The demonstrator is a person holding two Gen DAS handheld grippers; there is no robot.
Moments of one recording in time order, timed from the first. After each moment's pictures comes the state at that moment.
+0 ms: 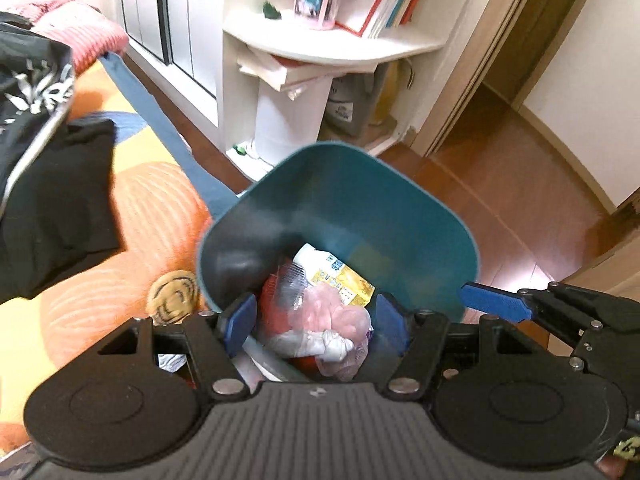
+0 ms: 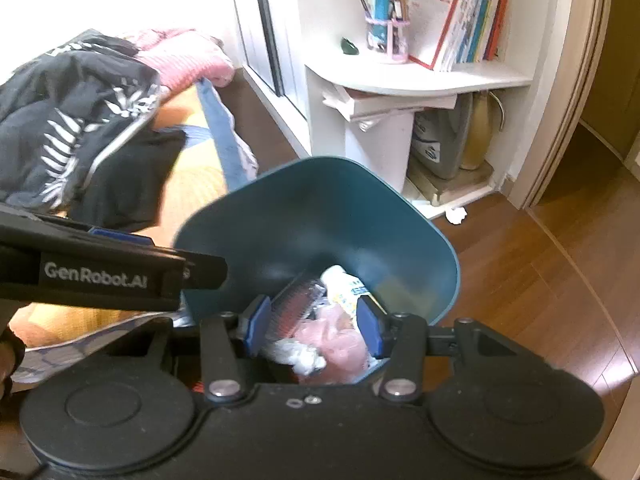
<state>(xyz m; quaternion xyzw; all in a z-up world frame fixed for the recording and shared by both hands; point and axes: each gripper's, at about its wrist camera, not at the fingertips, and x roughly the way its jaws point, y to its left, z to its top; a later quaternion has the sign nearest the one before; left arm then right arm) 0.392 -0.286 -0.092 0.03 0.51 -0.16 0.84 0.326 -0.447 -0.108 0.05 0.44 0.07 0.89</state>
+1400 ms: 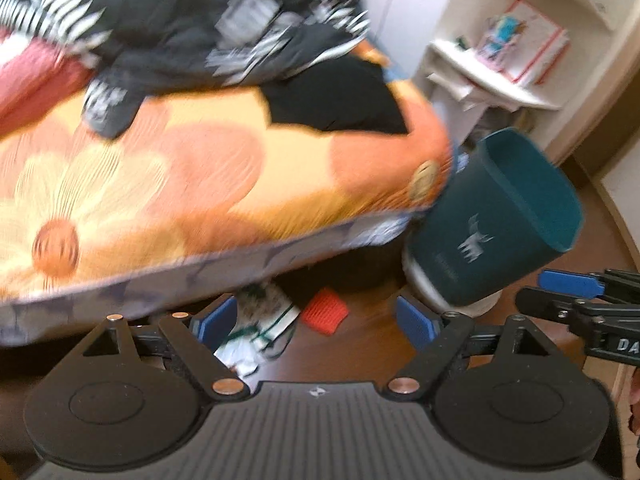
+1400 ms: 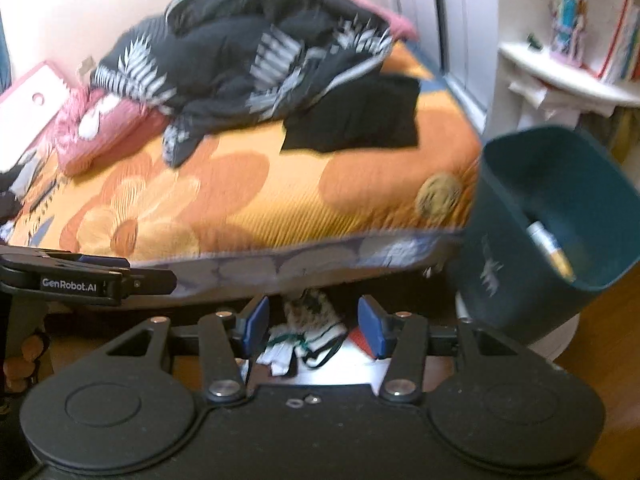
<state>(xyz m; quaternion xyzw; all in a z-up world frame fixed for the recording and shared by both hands) 0.196 0.010 -0.085 -0.07 0.51 0.00 0.86 0.206 -0.254 -0.096 0.04 0.45 0.26 0.85</state>
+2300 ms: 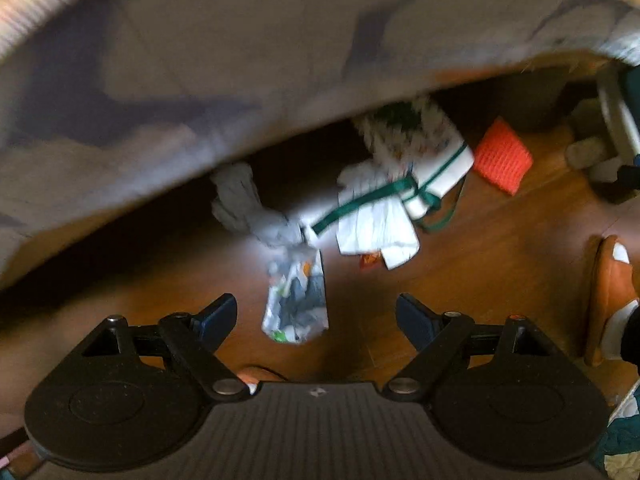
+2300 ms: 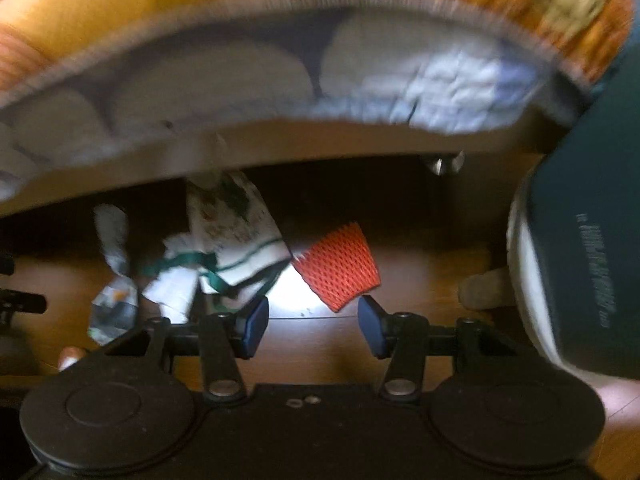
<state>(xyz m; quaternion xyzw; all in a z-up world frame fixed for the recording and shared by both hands) 0.239 0.149 -0.373 -0.01 0.72 0.06 0.69 0.325 -0.164 -0.369 -0.07 0.60 0.22 0.77</state>
